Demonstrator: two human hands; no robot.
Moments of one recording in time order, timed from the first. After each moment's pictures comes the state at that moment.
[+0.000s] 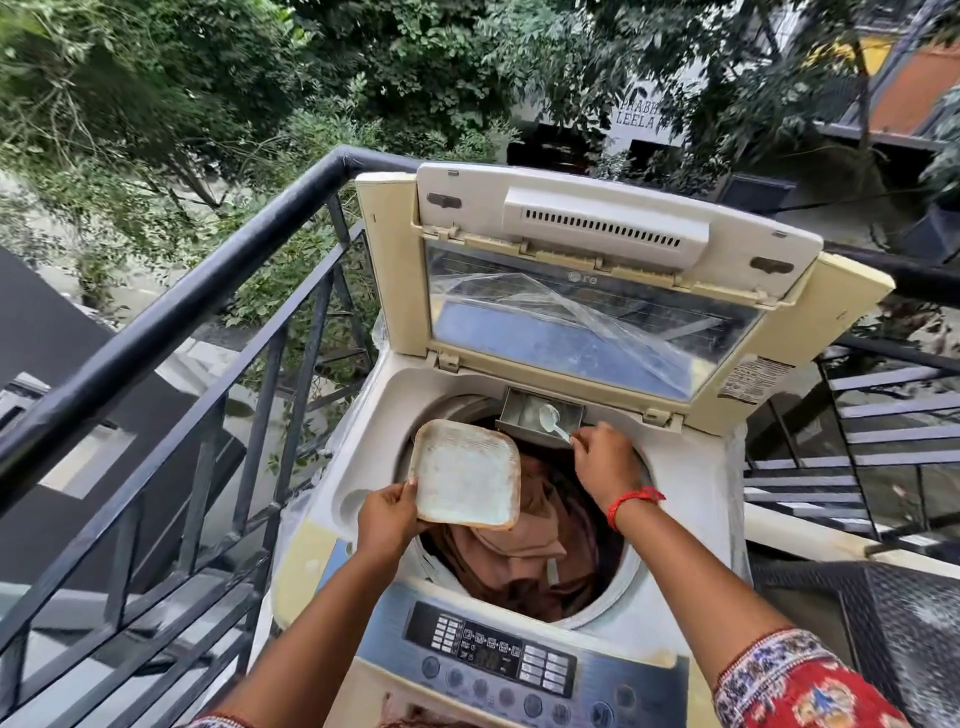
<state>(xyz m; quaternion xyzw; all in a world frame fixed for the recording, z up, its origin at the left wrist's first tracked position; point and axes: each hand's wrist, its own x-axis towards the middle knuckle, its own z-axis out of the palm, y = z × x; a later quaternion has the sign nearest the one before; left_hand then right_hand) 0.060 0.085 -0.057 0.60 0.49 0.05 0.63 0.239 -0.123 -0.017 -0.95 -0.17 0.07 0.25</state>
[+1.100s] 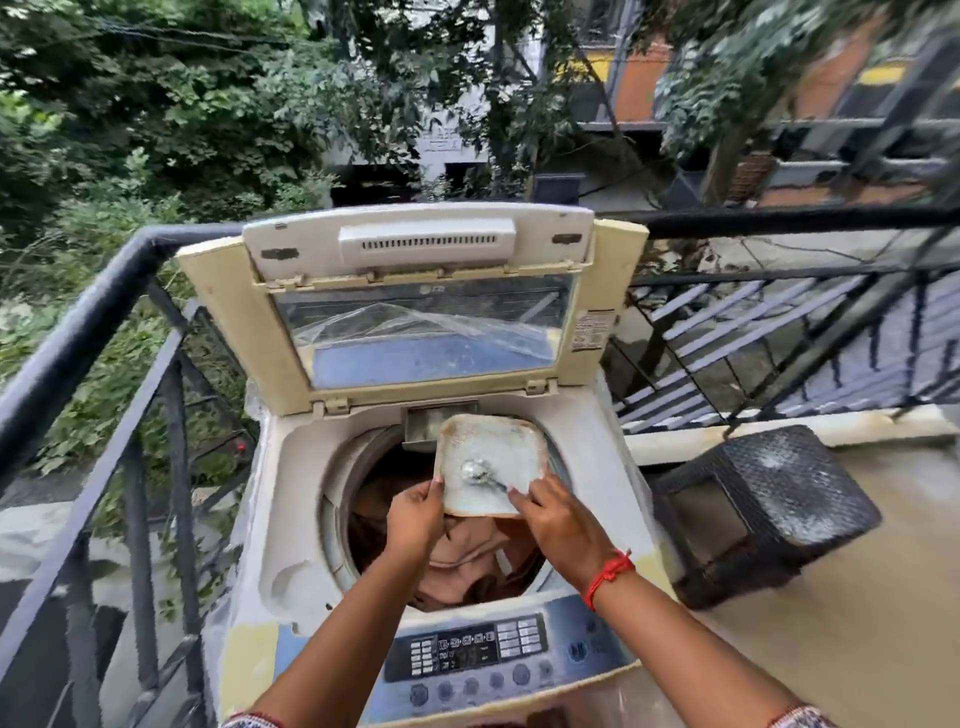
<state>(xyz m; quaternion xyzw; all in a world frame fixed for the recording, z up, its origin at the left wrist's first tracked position) 0.114 0.009 -0.022 0.71 0.29 -0.07 0.63 0.118 -0.190 -0.016 -0.93 -0.31 -0.14 0.14</state>
